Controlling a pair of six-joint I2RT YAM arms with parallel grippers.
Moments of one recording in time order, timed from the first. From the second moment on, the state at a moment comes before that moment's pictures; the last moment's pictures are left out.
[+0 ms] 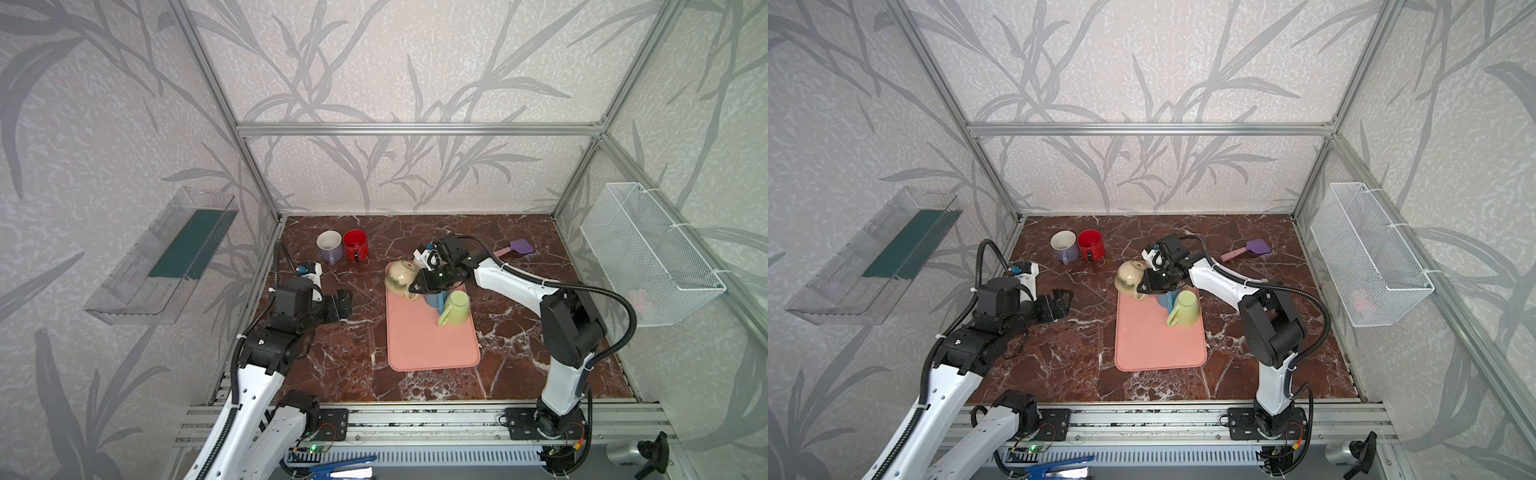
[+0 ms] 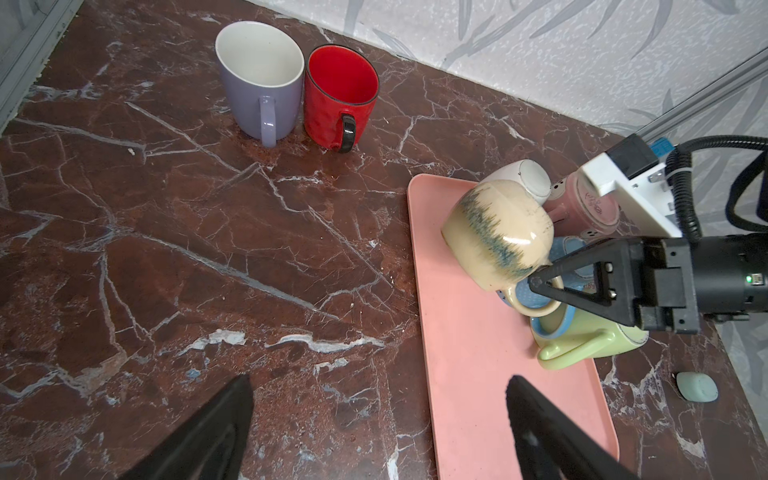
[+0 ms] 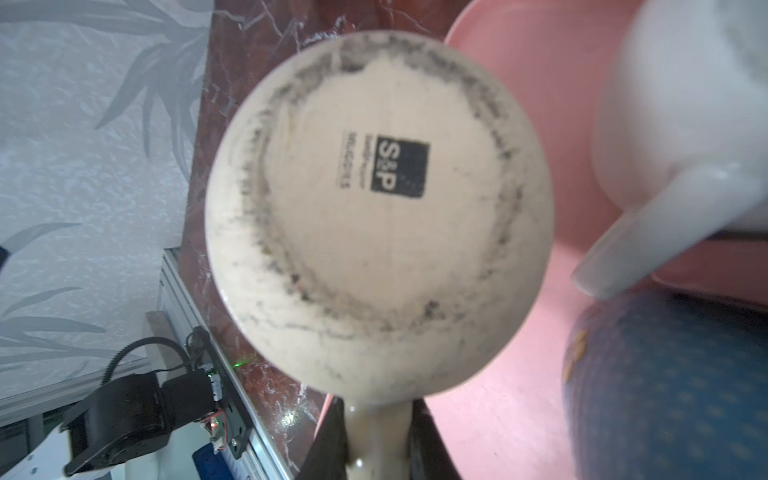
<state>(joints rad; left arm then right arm) -0.21 0.73 0.81 -0.71 0.07 -0.40 0.59 1.86 1.38 -0.46 -0.56 0.45</state>
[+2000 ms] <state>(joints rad) -0.49 1.60 0.51 1.24 0.46 -1.33 0.43 1.57 0.96 0.37 -0.77 0.96</state>
